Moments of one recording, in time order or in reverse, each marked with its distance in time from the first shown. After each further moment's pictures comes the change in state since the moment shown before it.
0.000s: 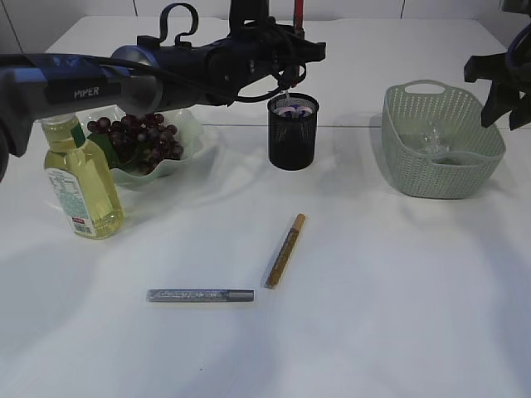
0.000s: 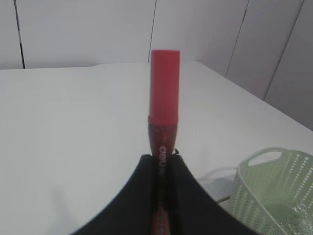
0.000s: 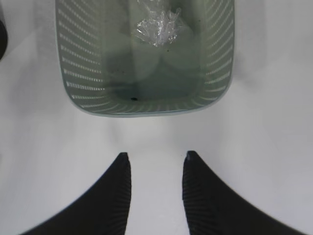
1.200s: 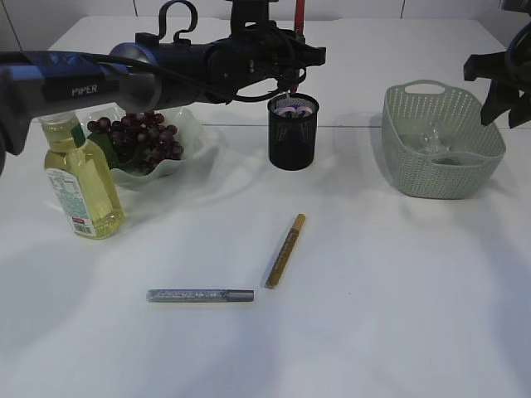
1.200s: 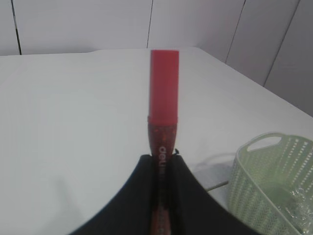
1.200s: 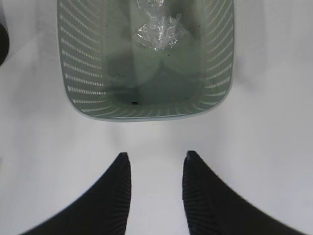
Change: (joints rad) left arm 0.000 -0.004 0.000 0.004 0.058 0.000; right arm 0.000 0.000 0.000 -0.002 -0.011 0.000
